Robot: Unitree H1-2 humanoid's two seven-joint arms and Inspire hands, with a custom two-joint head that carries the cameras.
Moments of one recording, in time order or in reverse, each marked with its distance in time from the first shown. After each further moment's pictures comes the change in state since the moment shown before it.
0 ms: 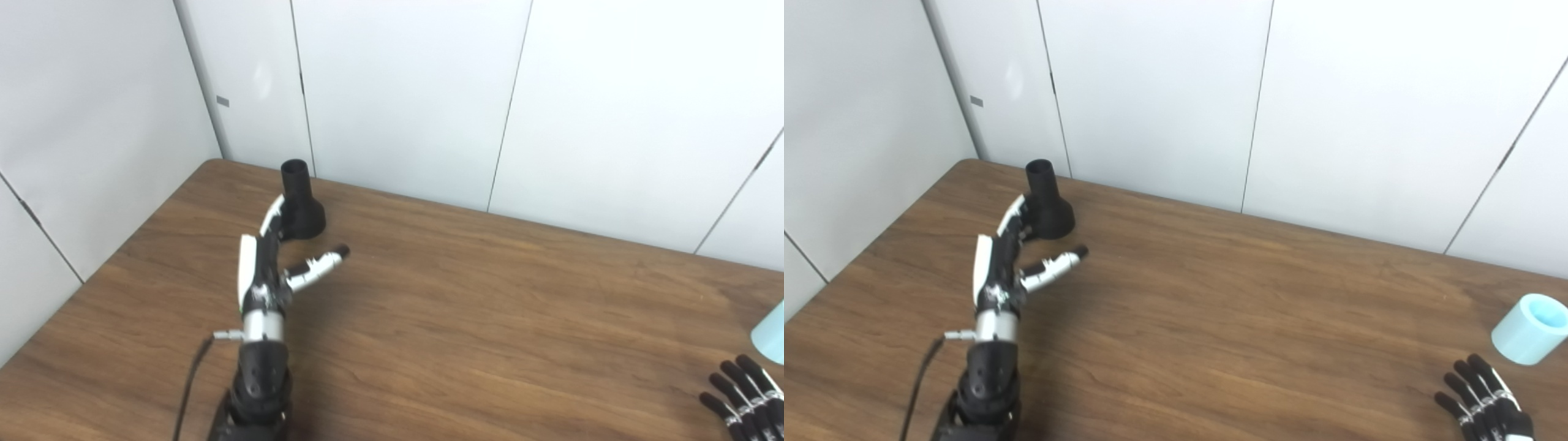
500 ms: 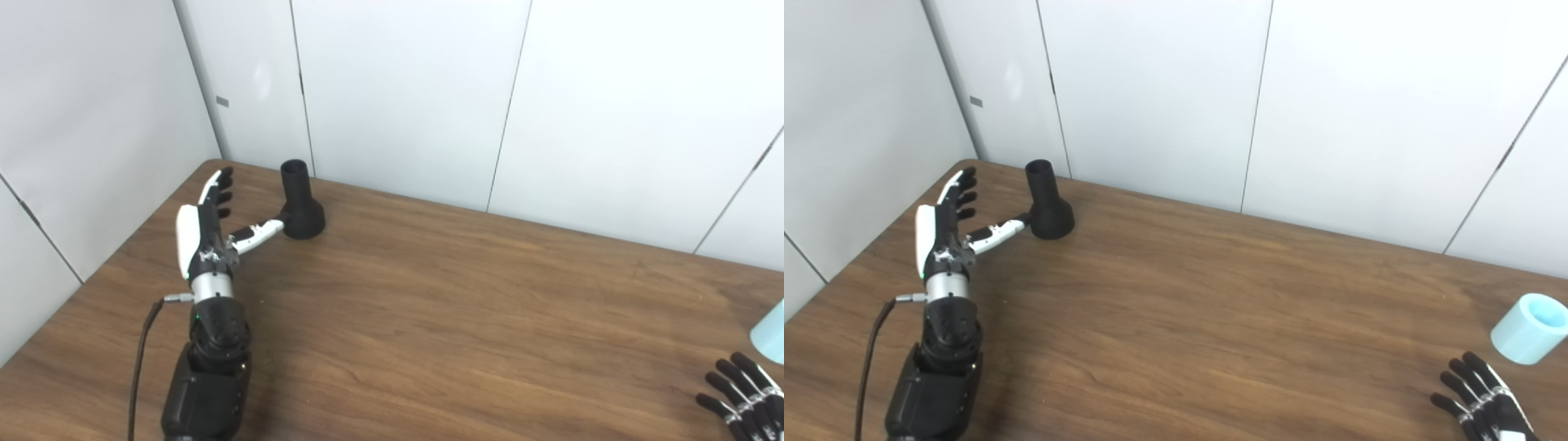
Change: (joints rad) left arm -0.102 0.150 0.093 0.169 0.050 0.070 0.078; right arm -0.009 0.000 -0.002 0.015 -0.033 -0.006 -0.002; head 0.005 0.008
